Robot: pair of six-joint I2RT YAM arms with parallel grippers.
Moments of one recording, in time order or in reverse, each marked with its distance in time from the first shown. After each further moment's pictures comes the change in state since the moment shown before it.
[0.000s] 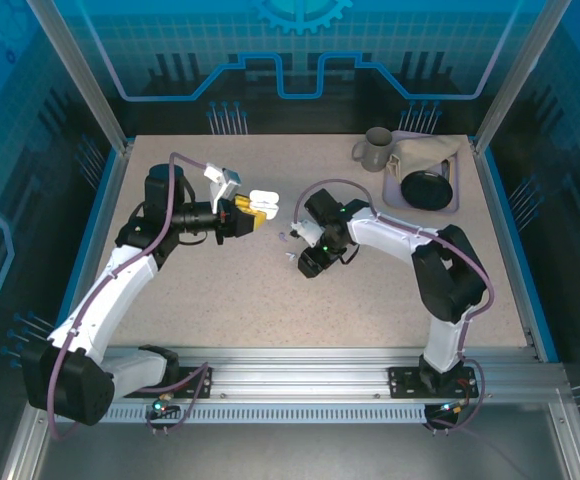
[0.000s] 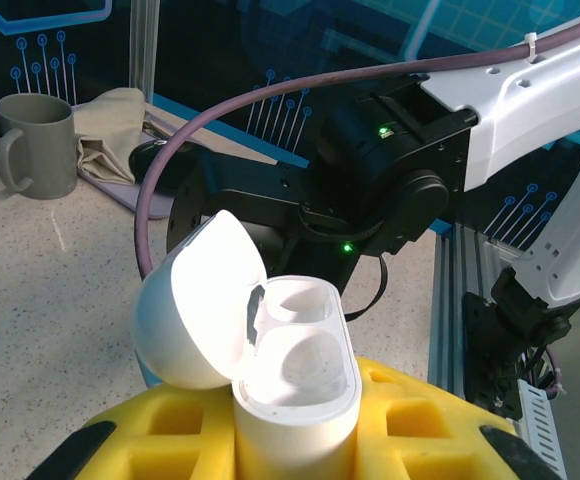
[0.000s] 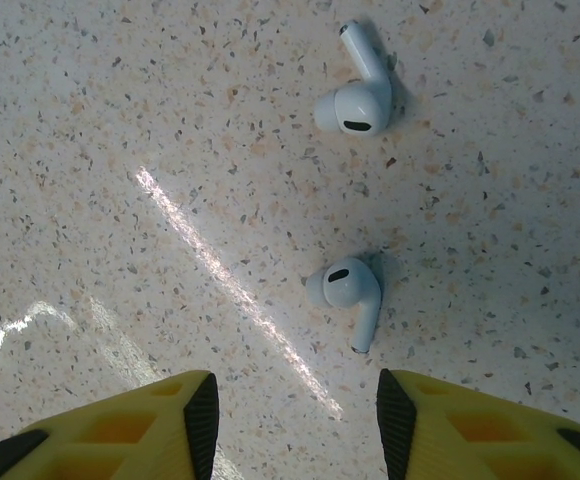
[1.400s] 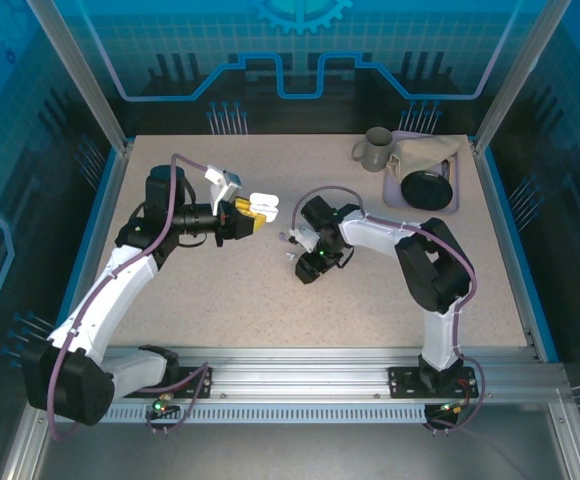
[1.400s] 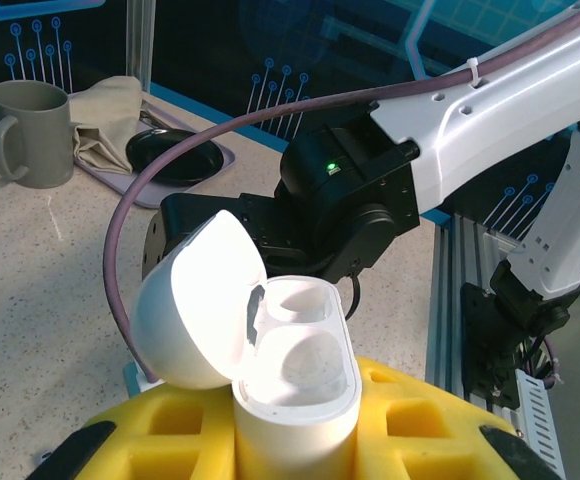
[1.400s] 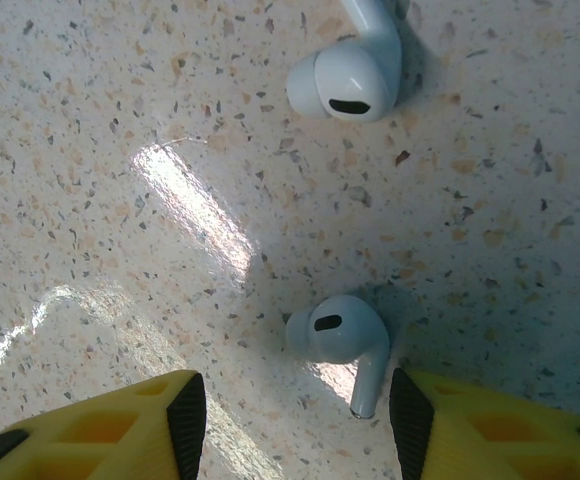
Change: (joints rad) left arm 0.000 -0.001 0.000 -0.037 0.001 0.027; right arm 0.003 0.100 -0.001 0.037 -0.022 0.019
